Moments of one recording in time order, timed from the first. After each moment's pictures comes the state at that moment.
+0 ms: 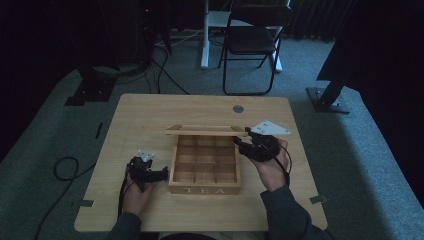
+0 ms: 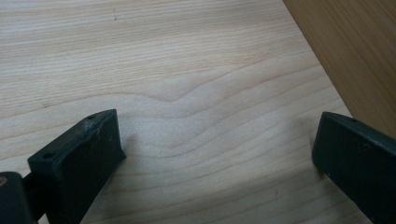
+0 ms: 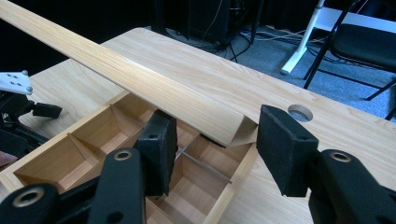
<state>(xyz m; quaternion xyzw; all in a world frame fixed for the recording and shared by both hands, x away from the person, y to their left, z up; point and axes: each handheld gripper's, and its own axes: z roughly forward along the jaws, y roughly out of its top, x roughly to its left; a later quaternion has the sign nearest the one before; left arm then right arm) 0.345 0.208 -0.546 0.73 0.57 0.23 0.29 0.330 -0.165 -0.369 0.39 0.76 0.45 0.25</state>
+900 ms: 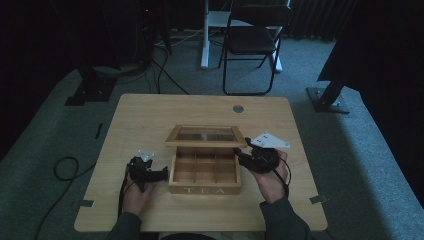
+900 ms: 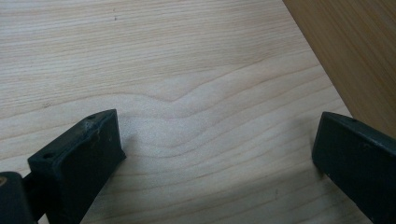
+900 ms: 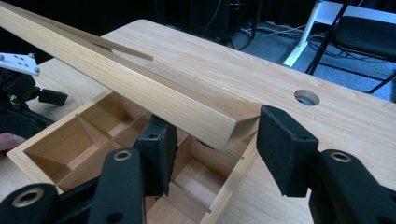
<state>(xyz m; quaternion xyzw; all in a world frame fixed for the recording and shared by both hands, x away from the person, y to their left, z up) 0.345 0.207 -0.546 0.73 0.57 0.23 0.29 0.308 -0.166 -0.391 0.40 0.76 0.45 0.25</state>
